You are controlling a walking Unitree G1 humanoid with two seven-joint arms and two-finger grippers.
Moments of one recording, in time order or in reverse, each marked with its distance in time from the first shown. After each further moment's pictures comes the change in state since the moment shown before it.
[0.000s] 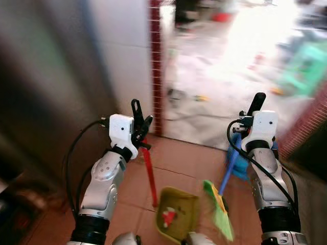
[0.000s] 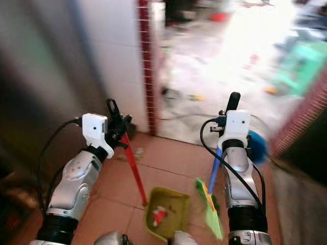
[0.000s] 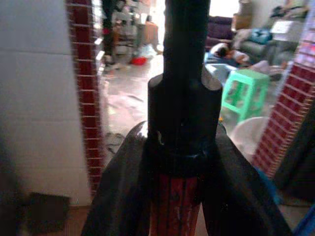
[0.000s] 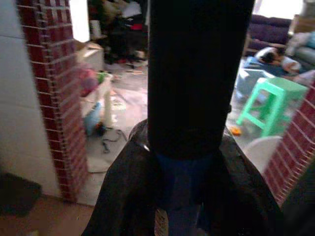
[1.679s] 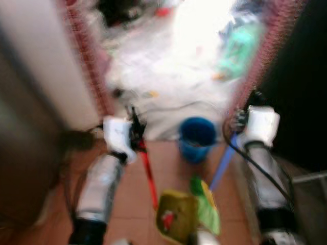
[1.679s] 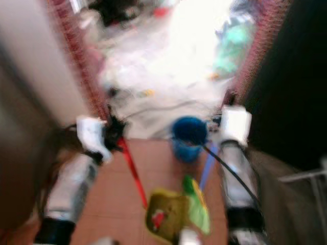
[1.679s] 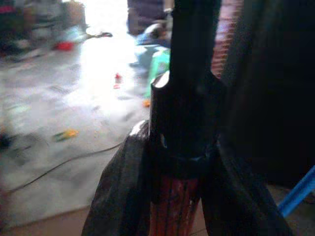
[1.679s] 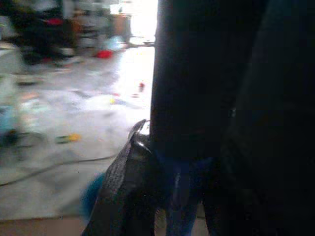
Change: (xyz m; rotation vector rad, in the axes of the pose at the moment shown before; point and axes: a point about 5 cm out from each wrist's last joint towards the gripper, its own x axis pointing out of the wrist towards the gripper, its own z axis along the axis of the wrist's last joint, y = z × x) left arm -0.002 -0.002 -0.007 -0.024 0.034 -0.036; right arm -0.001 -0.002 -0.001 0.012 -0.006 -0.026
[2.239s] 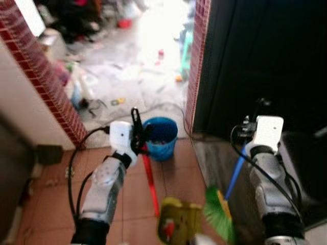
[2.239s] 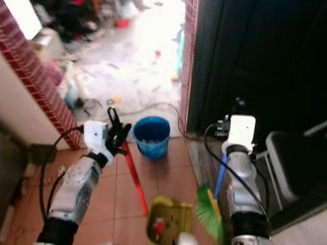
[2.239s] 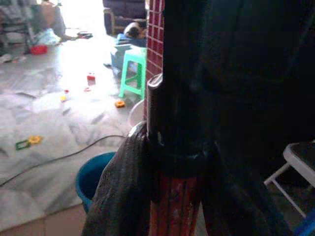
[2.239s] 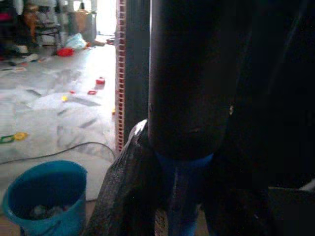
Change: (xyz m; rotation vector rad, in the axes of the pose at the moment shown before) left arm -0.003 0.012 -0.009 0.015 0.026 0.065; right arm -0.003 -0.002 -0.005 -0.035 0.018 -0.009
